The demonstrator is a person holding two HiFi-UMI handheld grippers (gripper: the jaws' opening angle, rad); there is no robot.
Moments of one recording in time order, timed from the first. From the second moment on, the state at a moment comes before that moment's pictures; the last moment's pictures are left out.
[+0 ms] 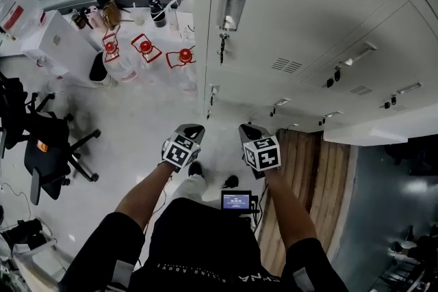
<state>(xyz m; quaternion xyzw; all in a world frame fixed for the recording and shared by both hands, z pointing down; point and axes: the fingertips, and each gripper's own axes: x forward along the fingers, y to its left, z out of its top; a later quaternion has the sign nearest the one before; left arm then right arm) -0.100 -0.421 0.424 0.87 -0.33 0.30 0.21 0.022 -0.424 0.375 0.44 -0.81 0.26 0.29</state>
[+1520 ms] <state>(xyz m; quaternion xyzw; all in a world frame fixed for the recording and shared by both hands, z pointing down) -0.059 -0.526 0.626 0.88 -0.47 0.04 -0.02 0.018 -0.479 0.661 0.43 -0.88 0.00 0.18</state>
